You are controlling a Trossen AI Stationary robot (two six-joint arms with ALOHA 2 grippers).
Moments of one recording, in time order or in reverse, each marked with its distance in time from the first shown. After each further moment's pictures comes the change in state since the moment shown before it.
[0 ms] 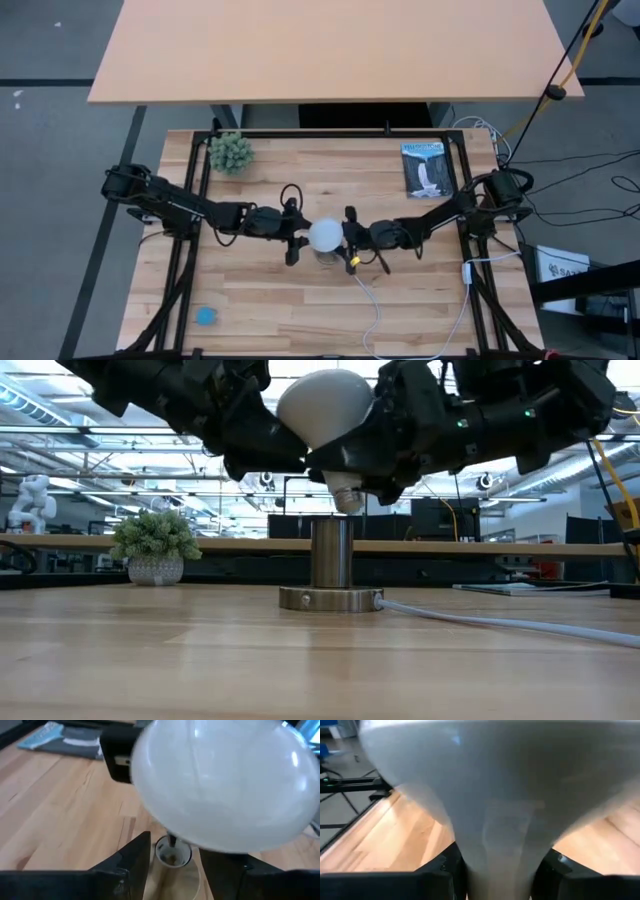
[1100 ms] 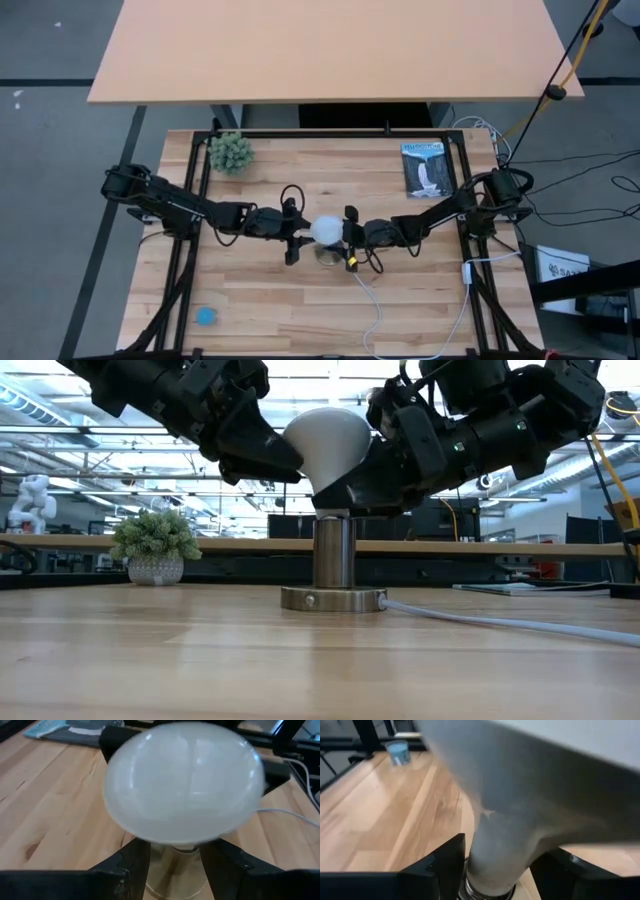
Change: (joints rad) left arm 0.002 -0.001 0.001 -0.045 -0.017 -0.010; right arm -0.019 0.000 0.007 -0.160 -0.024 -0.046
